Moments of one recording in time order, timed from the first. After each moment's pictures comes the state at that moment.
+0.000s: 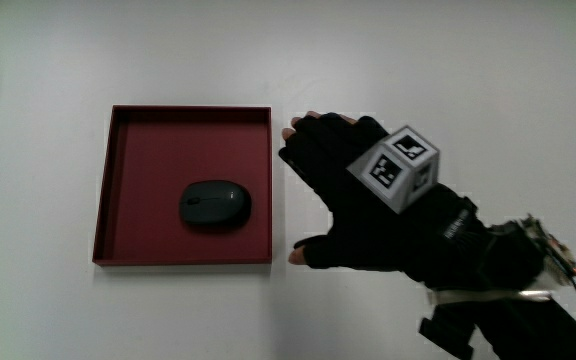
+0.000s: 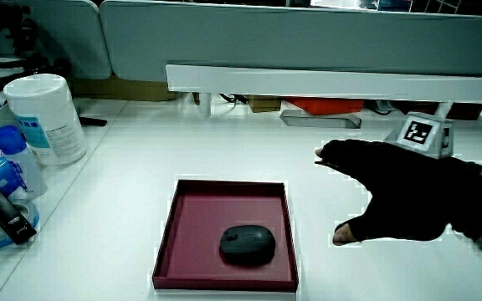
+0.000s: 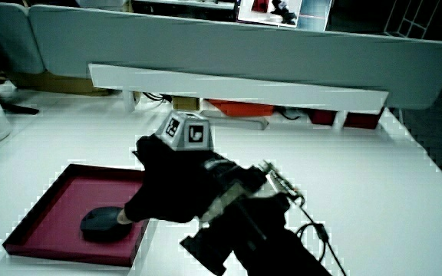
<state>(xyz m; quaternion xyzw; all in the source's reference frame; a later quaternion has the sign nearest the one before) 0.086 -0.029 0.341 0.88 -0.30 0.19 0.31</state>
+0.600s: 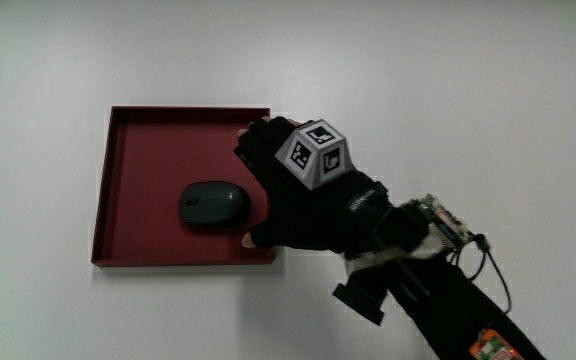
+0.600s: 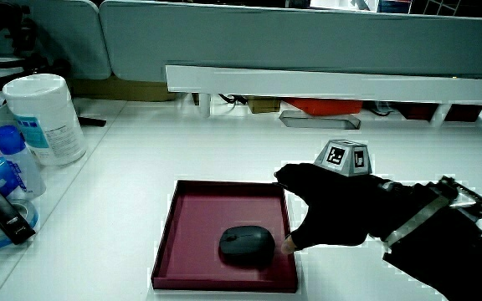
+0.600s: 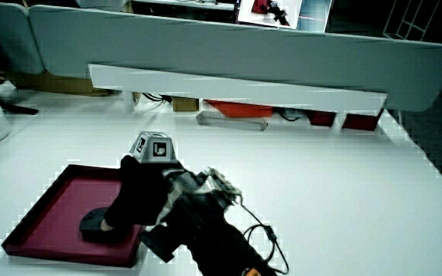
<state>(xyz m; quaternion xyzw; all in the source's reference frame) 0.023 -0.046 0.422 0.88 -0.28 0.17 0.35</state>
